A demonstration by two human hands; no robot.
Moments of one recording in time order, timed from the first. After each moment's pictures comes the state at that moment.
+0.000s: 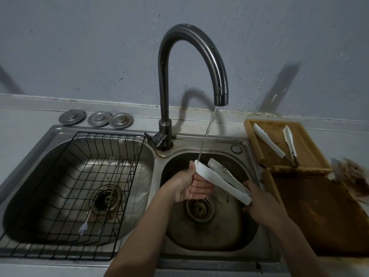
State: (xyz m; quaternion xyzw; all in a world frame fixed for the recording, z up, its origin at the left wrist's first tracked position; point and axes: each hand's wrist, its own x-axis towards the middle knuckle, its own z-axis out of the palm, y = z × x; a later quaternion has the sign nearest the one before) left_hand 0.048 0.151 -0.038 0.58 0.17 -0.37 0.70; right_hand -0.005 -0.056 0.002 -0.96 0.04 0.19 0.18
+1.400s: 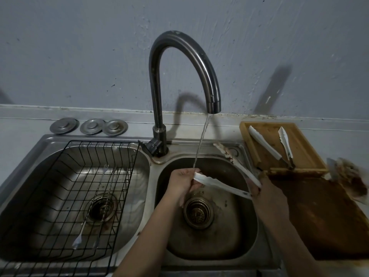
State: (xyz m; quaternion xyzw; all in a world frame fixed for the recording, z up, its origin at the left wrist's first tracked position) left_hand 0.054 0.135 -0.030 0.54 0.25 -0.16 0.79; right_hand 0.014 -0.070 -0.009 -0.95 0.16 0.01 0.27
